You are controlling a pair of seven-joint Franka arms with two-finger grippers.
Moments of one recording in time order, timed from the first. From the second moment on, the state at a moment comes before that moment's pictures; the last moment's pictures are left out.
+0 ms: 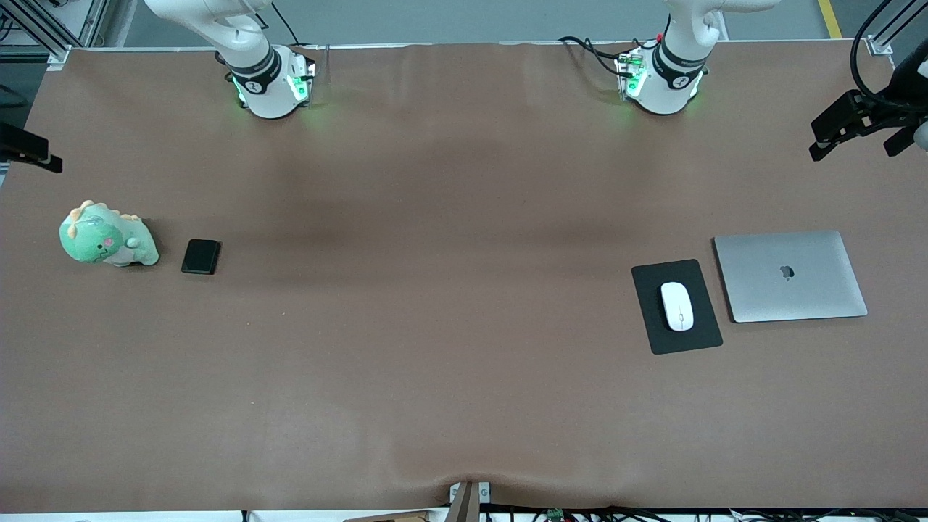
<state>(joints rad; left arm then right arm) -0.10 -0.07 0.01 -1.49 0.04 1.47 -0.12 0.11 0.09 -0.24 -1.33 0.01 1.26 -0.23</state>
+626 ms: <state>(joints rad) -0.10 -0.07 0.01 -1.49 0.04 1.47 -0.12 0.03 -0.04 -0.17 -1.51 0.00 1.34 -0.23</state>
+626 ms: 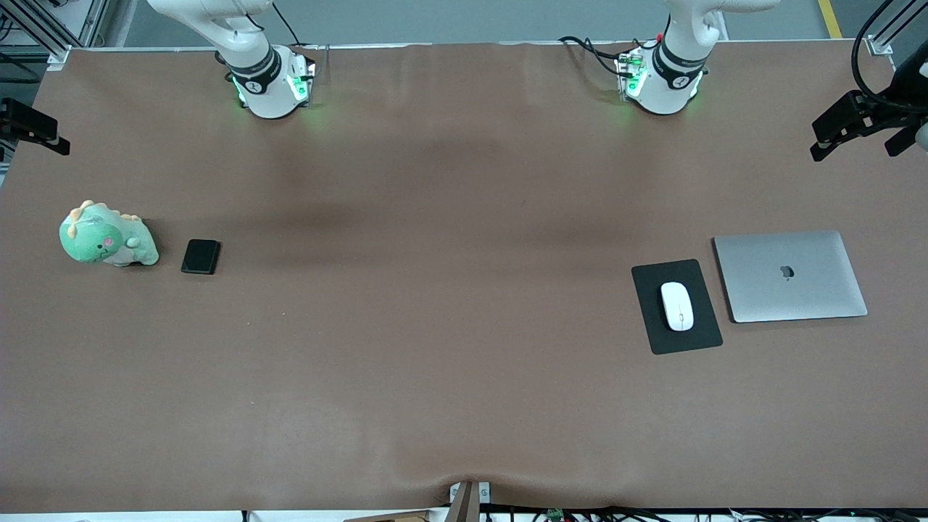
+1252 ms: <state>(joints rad) -0.10 -0.07 0.01 -1.49 0.04 1.47 -0.12 0.01 -0.04 -0.15 -1.51 0.00 1.35 -0.16</state>
